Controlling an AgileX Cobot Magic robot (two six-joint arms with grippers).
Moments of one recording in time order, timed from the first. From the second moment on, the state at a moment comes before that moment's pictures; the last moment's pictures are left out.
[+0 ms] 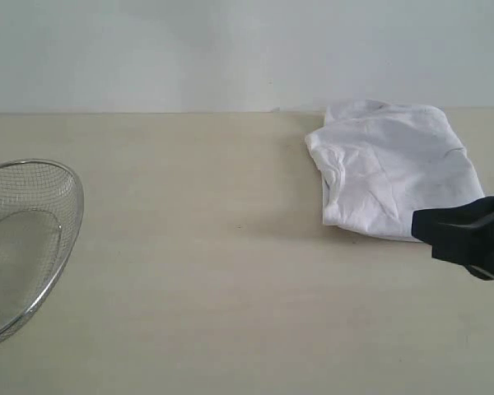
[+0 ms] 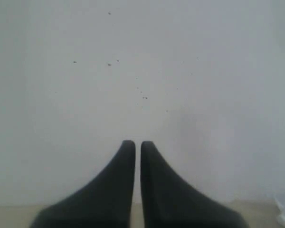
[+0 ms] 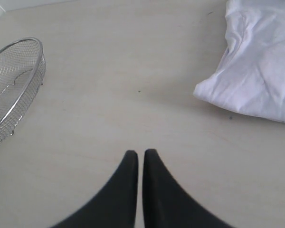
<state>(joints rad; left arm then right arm) -0.16 0.01 -0.11 -0.92 -0.15 0.94 0.20 0.82 -0.40 0.99 0.32 -0.65</state>
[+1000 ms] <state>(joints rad) -0.11 0.00 0.00 -0.12 0.30 0.09 0.20 0.82 -0.40 0.99 0.32 -0.65</state>
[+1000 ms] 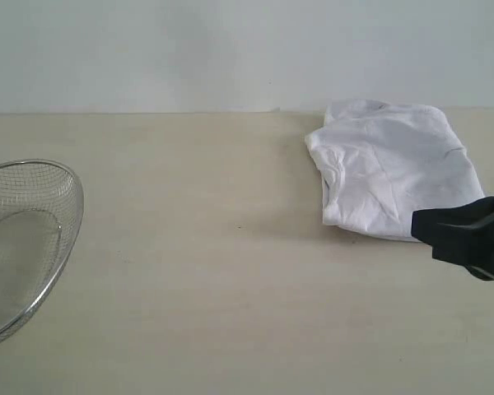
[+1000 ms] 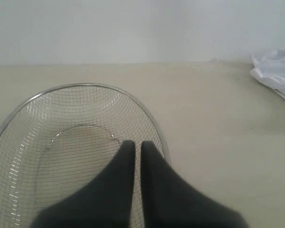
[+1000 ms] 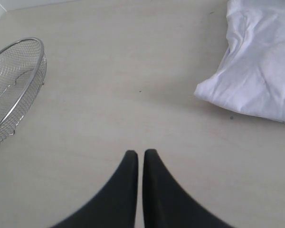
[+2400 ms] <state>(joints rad) -0.11 0.00 0.00 -0.11 0.31 0.09 0.05 0.06 -0.01 0.96 0.06 -0.69</state>
